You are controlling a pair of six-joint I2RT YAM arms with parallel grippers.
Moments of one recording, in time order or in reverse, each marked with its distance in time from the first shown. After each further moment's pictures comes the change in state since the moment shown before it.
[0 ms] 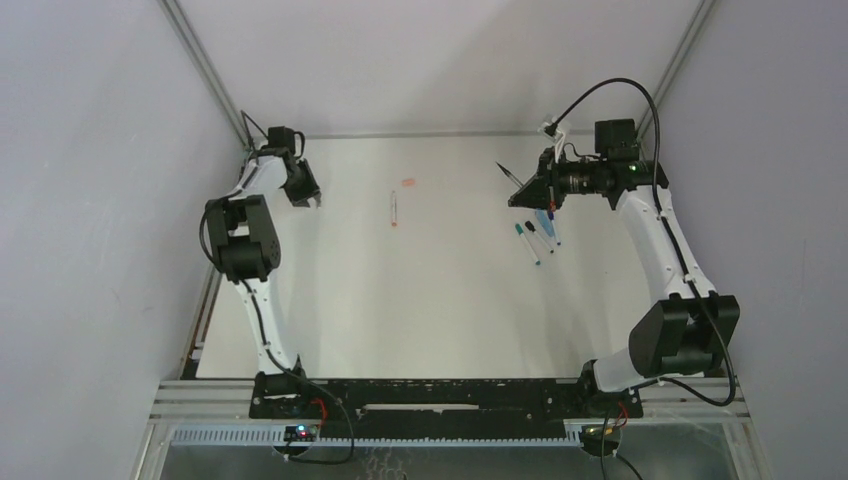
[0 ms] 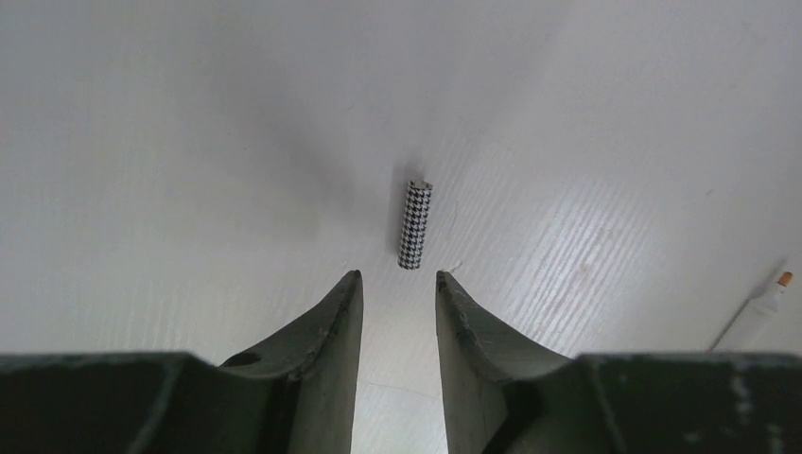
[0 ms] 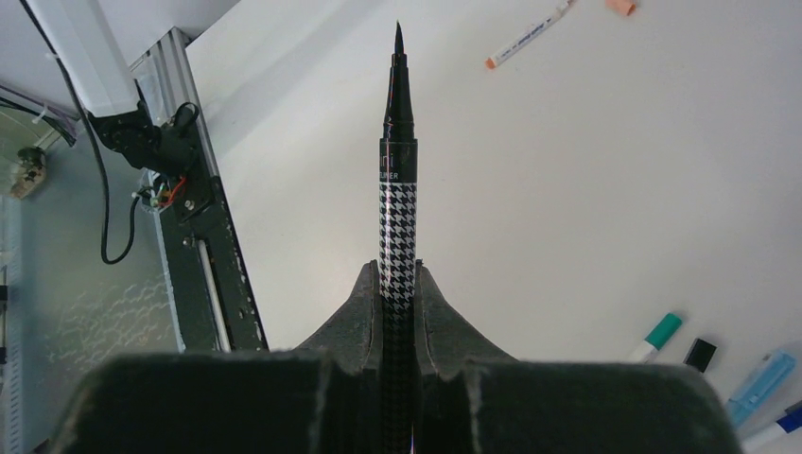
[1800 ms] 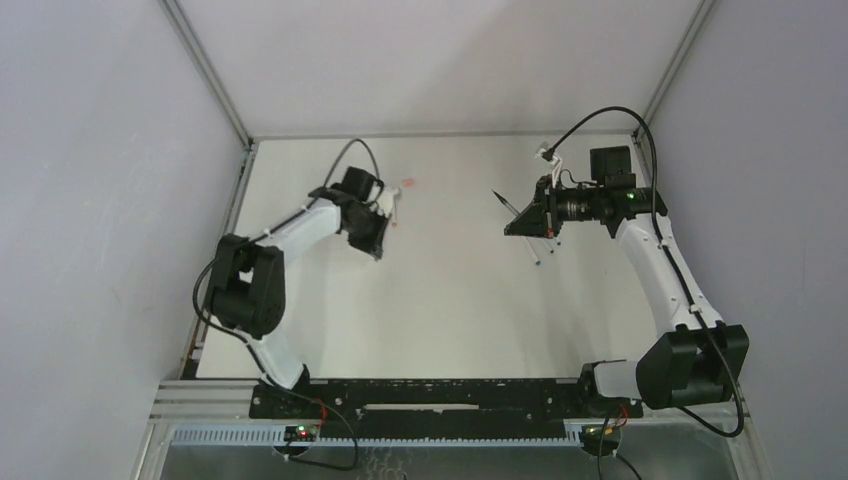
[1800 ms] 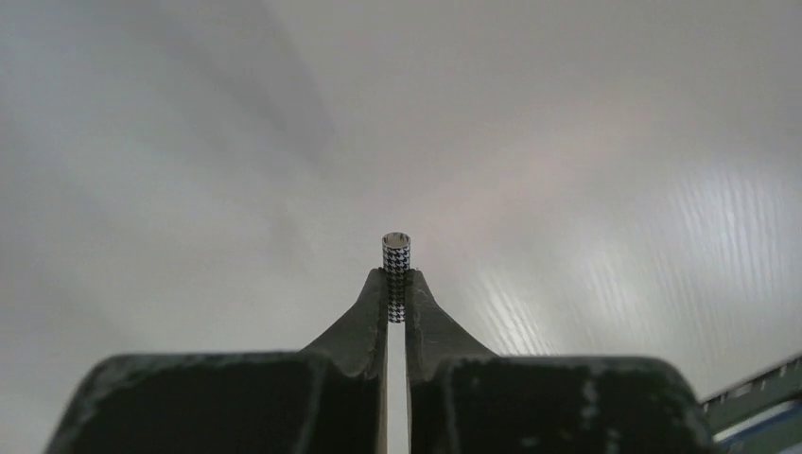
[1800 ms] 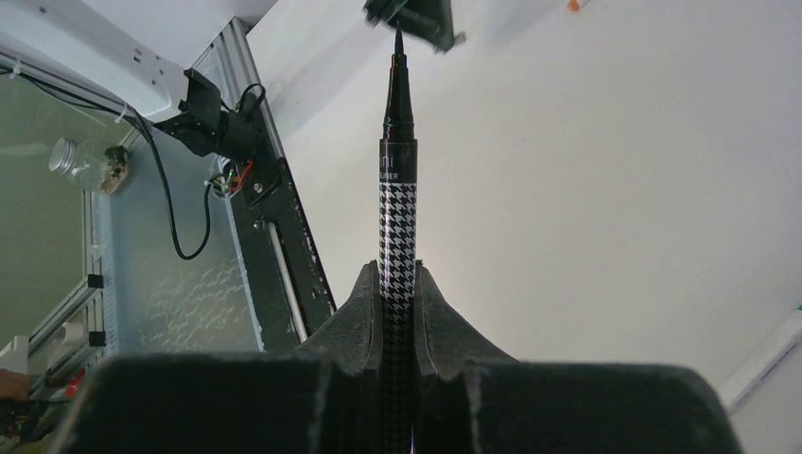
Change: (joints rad) left arm -0.395 -0.404 -0.496 -0.030 0.167 0.380; right arm 0.039 -0.154 -0.187 0.009 -0.030 0.121
